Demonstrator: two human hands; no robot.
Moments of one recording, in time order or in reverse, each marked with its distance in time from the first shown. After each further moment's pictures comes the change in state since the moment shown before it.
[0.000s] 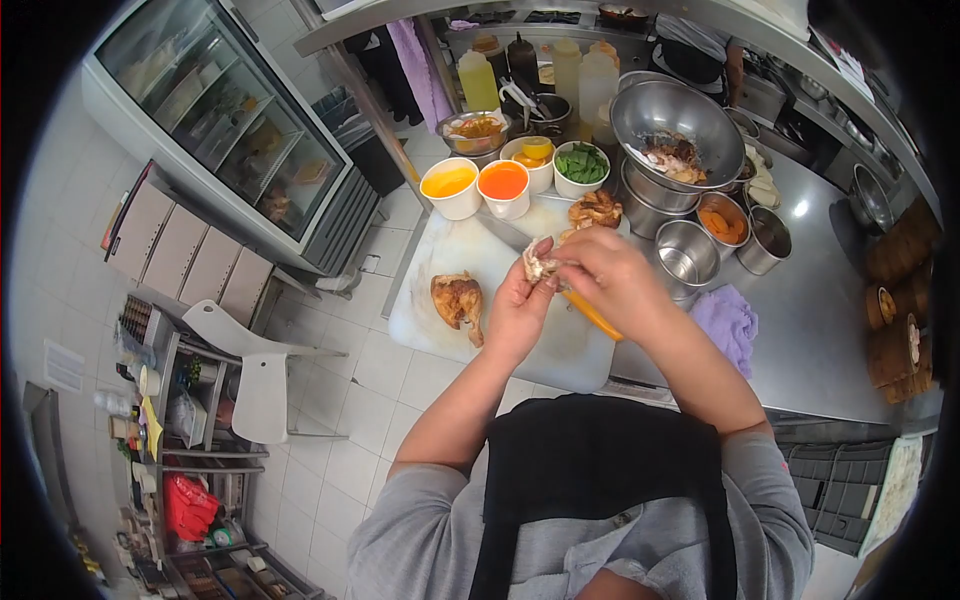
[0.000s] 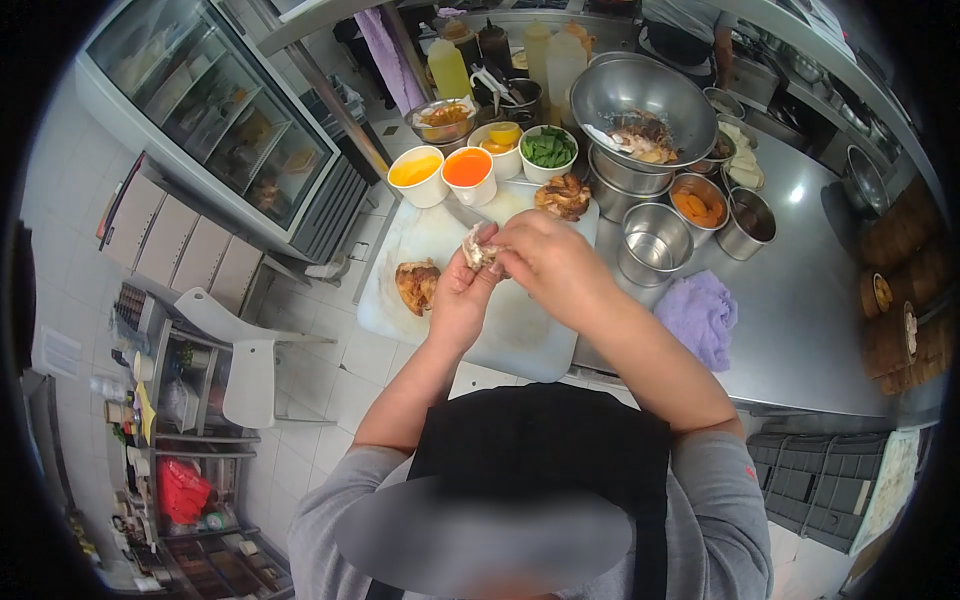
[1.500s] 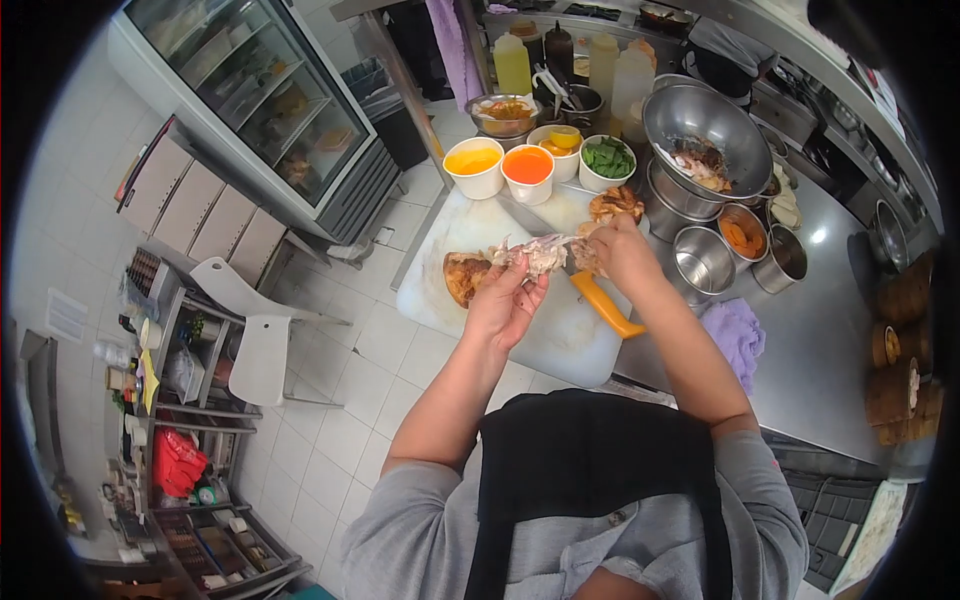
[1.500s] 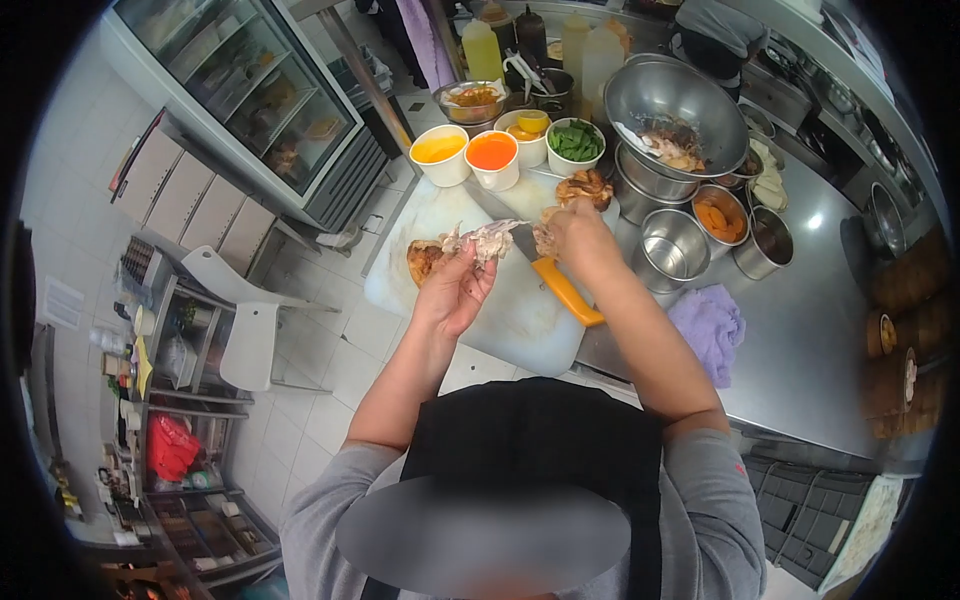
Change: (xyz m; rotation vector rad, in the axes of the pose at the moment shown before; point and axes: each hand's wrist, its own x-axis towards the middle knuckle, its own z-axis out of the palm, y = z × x) left_hand -0.009 -0.007 -0.035 -0.622 0.324 -0.289; right_hand -0.020 0.104 0.043 -0.375 -0.242 0.310
